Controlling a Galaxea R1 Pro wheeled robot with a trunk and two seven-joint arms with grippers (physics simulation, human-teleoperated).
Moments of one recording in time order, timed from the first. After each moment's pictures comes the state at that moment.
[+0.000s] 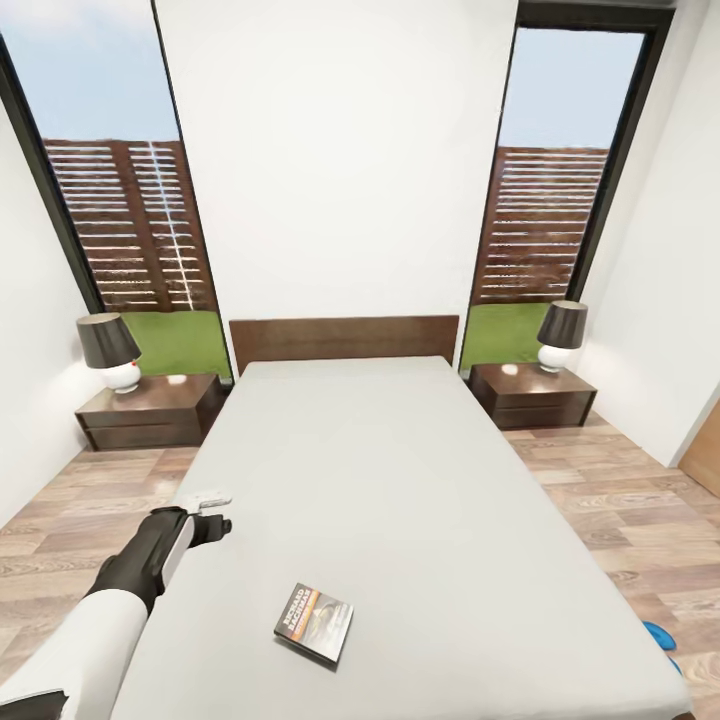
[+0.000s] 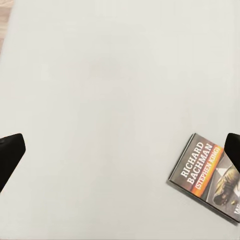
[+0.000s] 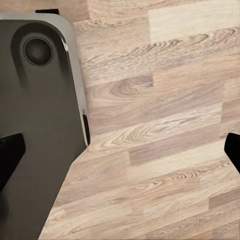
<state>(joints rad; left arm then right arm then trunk) -0.73 0.09 0.17 -0.66 -0.04 0.64 0.01 -0.09 -0.04 -0.73 -0.03 0.65 0.00 -0.19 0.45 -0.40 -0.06</state>
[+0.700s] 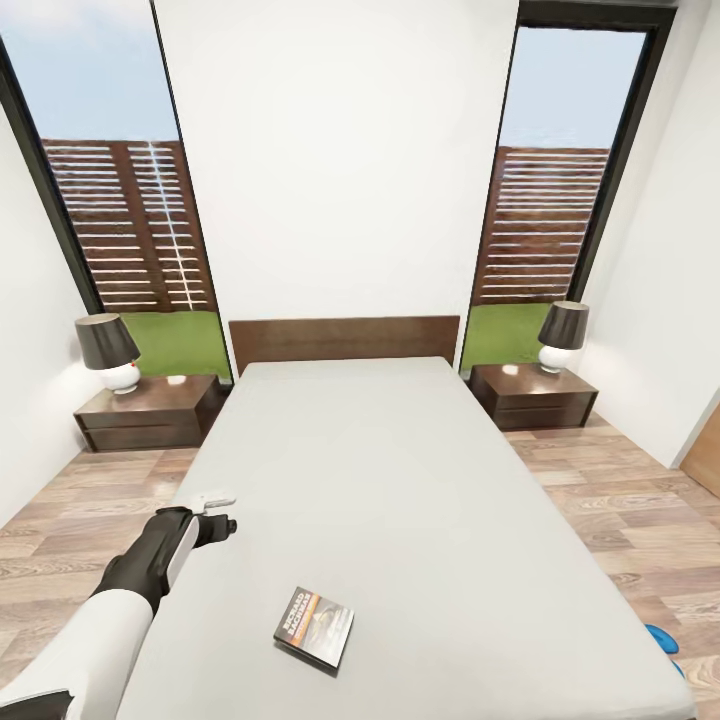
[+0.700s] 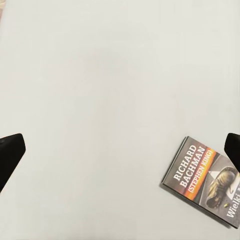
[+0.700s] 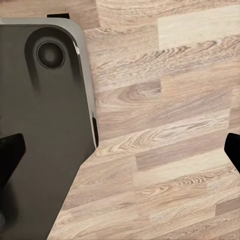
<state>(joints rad) -0.73 0.08 0.17 -0.66 -0.04 0.64 0.01 -0.09 -0.02 -0.73 -0.02 0.66 -0.01 -0.18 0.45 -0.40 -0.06</state>
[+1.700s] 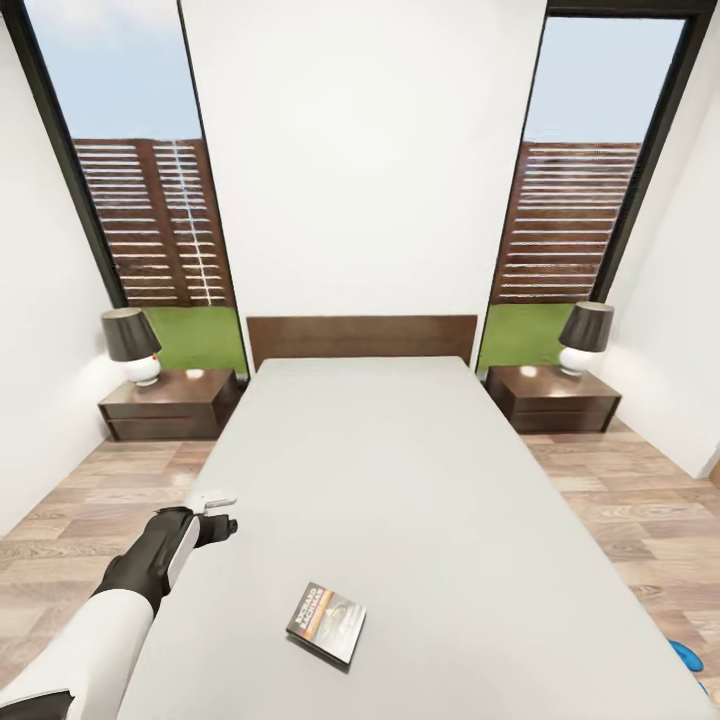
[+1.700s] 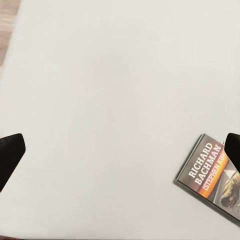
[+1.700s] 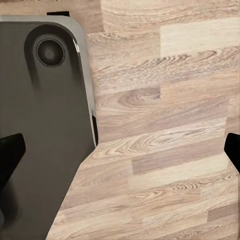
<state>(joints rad) -0.73 0.08 0.17 -0.66 -0.03 0.64 0.01 -0.09 -0.02 -0.73 -0.02 0.66 -0.02 -0.18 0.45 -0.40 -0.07</state>
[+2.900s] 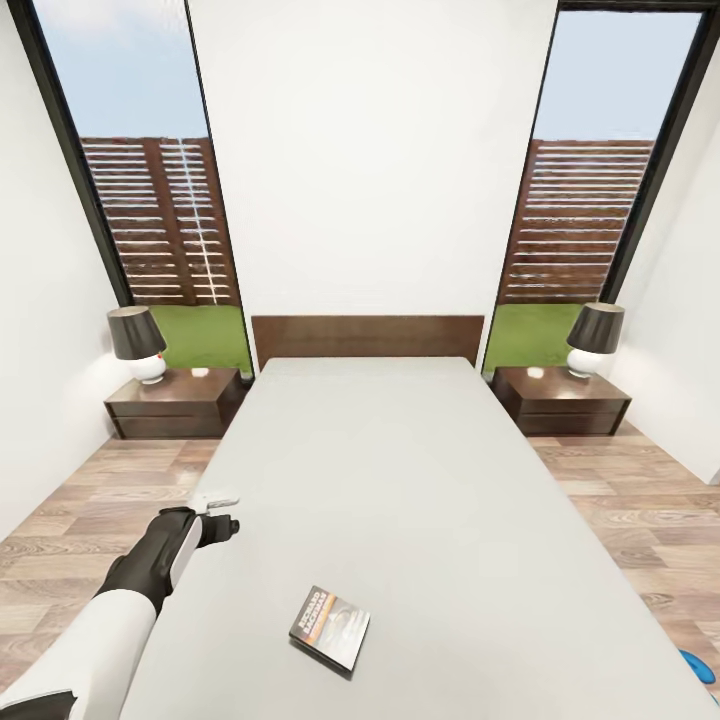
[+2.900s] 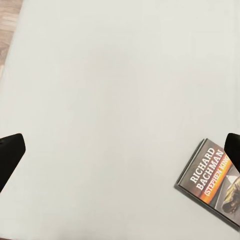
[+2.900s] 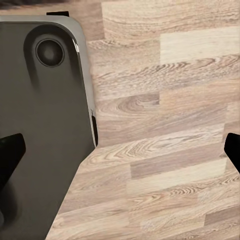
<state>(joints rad) -0.73 0.07 0.17 -0.66 -0.04 0.64 0.02 -0.09 -0.02 -0.73 -0.02 0.66 -0.02 -0.18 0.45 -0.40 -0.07</state>
